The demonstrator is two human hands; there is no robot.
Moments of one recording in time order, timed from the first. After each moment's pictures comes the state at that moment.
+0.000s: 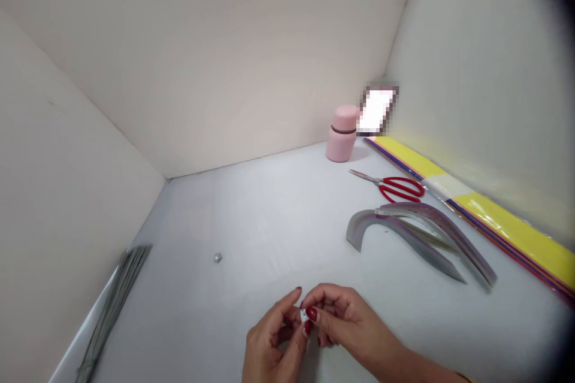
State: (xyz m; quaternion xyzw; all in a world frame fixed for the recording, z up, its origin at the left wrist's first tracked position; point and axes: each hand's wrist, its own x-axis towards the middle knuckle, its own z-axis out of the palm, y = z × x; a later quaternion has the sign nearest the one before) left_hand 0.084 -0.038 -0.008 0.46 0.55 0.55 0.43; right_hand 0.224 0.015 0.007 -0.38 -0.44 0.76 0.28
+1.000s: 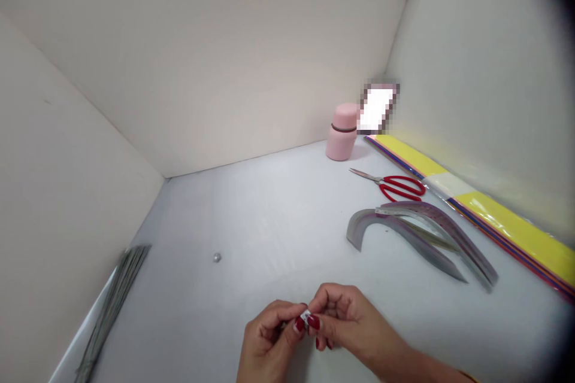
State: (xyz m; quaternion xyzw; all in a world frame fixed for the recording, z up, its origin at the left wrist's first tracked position) left_hand 0.076 -0.033 -0.009 0.36 0.49 0.54 0.58; right_hand 0.225 0.015 0.017 -0.39 -0.37 0.80 0.28
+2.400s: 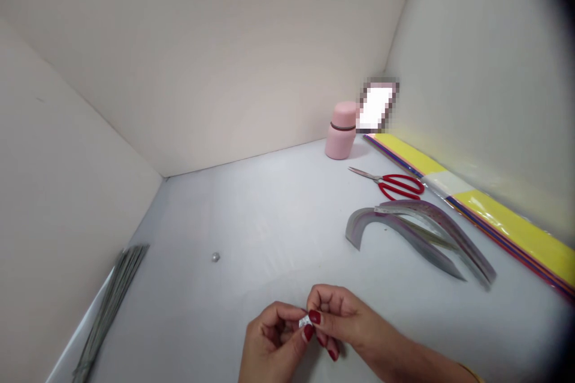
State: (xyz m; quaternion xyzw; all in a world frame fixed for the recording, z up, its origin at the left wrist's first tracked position) left_hand 0.084 -0.034 -0.003 0.31 0.54 0.52 0.59; right_hand 0.229 0.017 0.011 -0.34 -0.41 0.81 0.24
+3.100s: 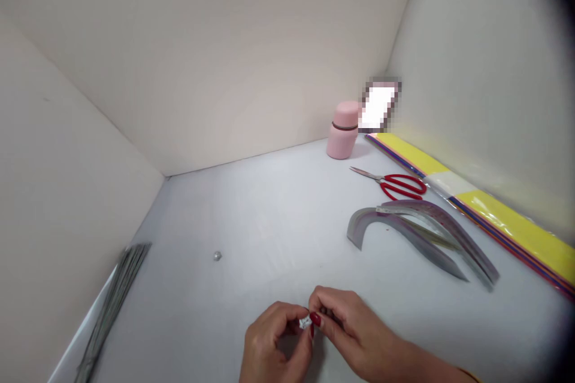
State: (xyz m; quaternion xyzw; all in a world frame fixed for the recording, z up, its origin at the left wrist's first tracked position) left_hand 0.082 -0.034 0.003 0.60 0.60 0.44 0.30; right_hand 0.237 0.018 0.020 -0.38 -0.75 0.51 0.19
